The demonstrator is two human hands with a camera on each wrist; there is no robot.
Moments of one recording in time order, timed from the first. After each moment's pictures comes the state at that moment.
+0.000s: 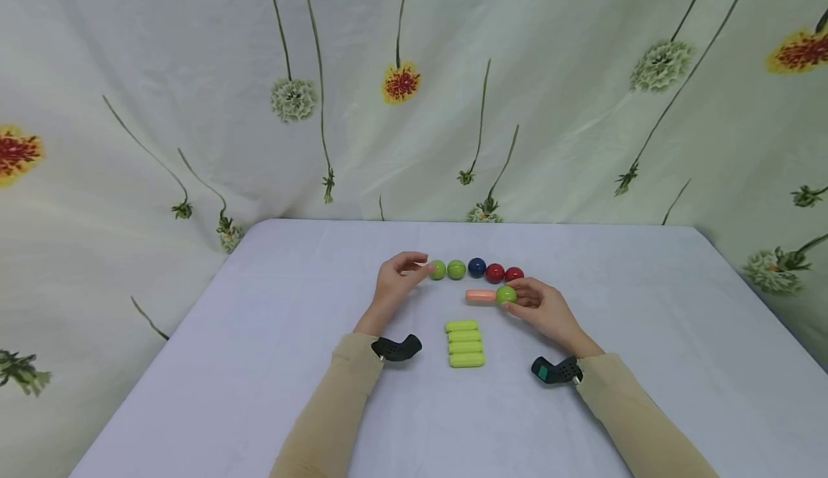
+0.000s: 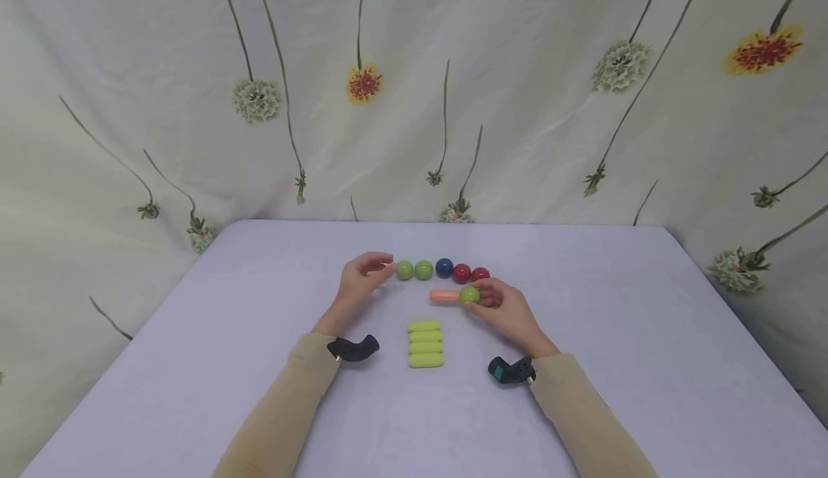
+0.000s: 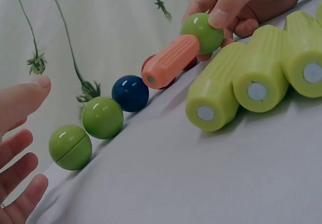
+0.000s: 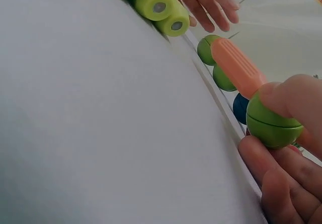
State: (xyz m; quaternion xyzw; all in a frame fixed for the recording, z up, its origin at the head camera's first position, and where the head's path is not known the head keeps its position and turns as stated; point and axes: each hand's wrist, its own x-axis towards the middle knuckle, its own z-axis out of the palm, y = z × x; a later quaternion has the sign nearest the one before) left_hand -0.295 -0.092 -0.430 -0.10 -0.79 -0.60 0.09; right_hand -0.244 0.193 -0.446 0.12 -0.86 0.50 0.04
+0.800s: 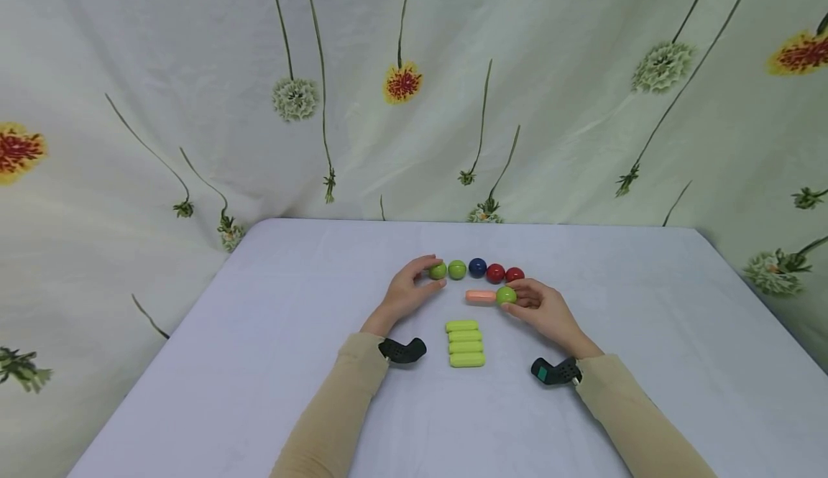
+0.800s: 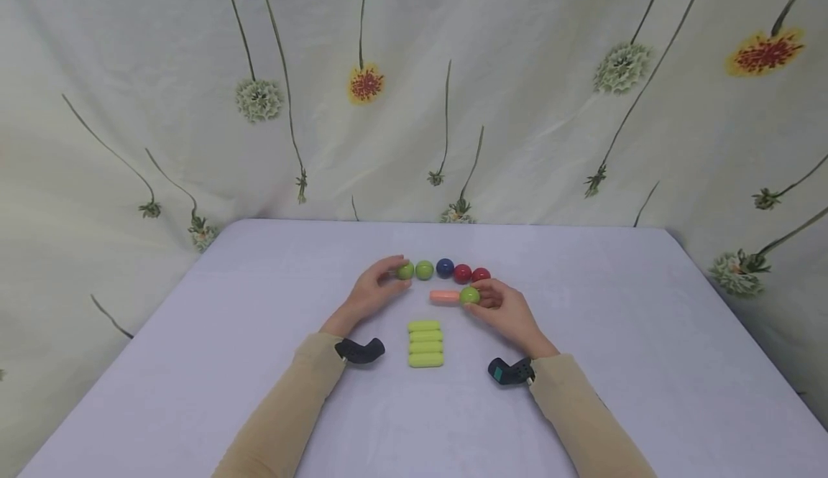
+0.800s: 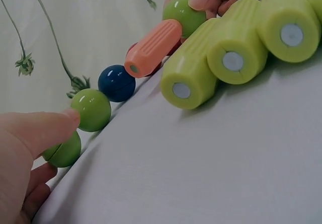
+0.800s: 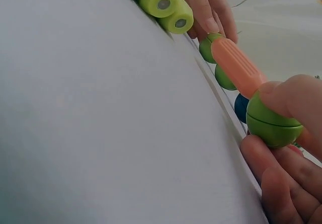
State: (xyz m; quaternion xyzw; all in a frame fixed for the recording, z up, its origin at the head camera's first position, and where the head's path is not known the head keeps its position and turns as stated) left_hand -0.296 -0.085 -0.440 -0.18 -0.84 -0.50 0.04; right_hand -0.243 0.192 -0.447 0.12 -0.86 0.49 0.04
